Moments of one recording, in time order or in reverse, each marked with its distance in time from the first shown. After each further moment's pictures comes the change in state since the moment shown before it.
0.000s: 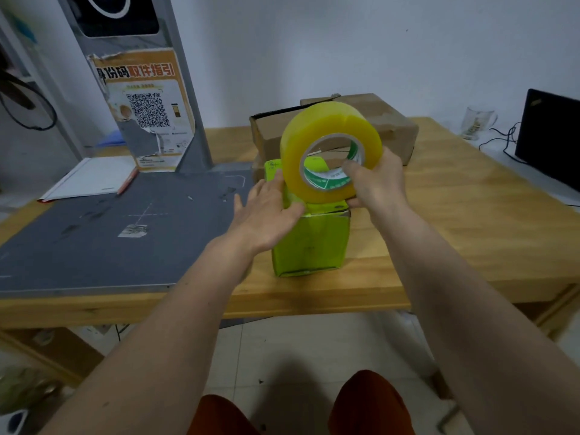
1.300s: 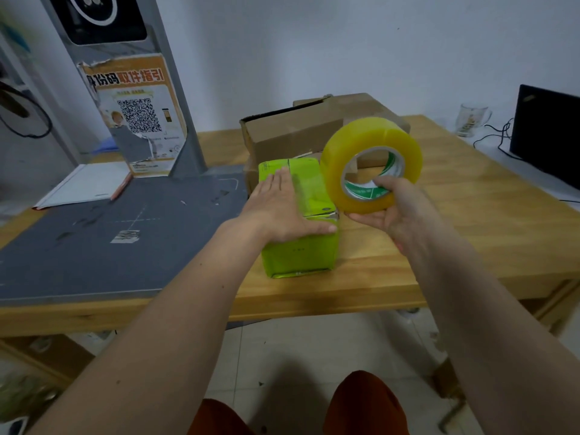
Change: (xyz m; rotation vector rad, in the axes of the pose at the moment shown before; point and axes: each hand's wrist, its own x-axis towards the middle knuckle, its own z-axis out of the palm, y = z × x) left_hand 0.018 0.038 0.006 0.345 -0.118 0.013; right_hand 0.015 0.039 -0.049 0.529 -0.152 0.508
